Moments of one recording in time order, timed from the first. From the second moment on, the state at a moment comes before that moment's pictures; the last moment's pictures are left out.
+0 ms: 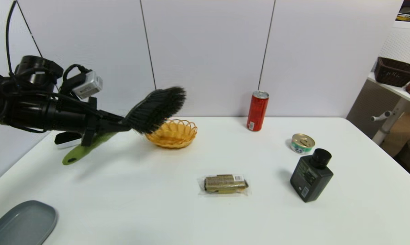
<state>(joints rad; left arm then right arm) 0.01 1.75 -1.34 0.38 -0.87 0.93 0.00 0.00 0.00 0.01 0.02 -0.04</state>
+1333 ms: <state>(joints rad) 0.10 2.27 -1.78 0.30 -0.68 0.53 0.00 0.00 0.00 0.01 0.02 -0.04</state>
